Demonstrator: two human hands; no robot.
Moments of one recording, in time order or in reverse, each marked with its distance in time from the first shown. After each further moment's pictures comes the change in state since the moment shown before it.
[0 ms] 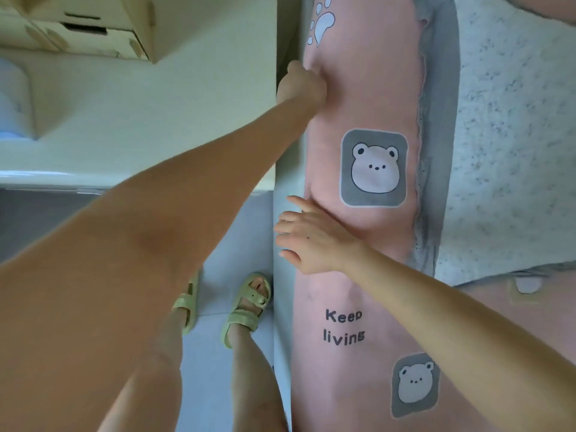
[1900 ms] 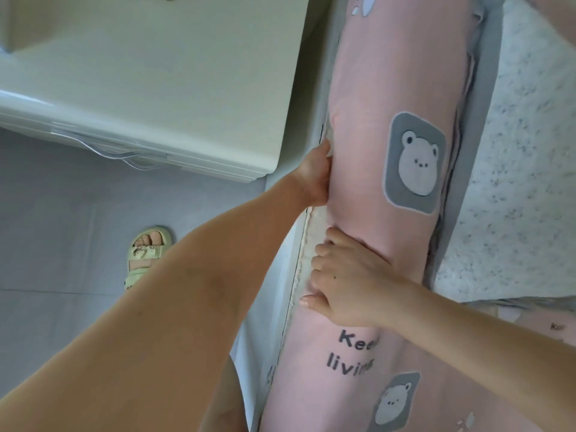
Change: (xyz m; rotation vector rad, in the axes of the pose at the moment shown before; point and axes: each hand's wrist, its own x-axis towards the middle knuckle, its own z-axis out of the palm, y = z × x) left_hand -0.055 -0.073 0.071 -1.148 -0.613 -0.527; right_hand -0.065 -0.027 -0.024 -0.097 -0.400 0.010
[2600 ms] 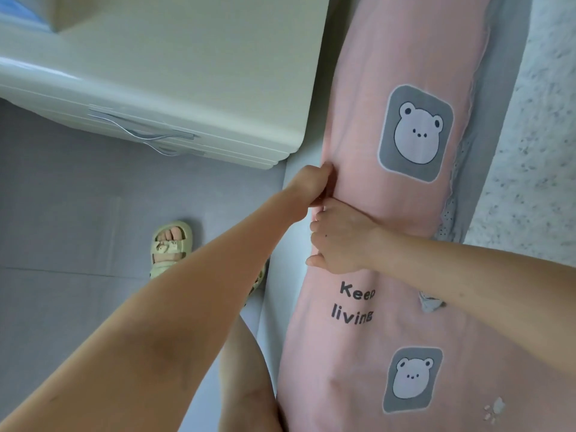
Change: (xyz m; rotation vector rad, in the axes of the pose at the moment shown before) left_hand -0.033 -0.044 -0.056 0.512 0.338 0.088; right_hand 0.058 -0.005 0.012 -0.199 -0.179 -0.005
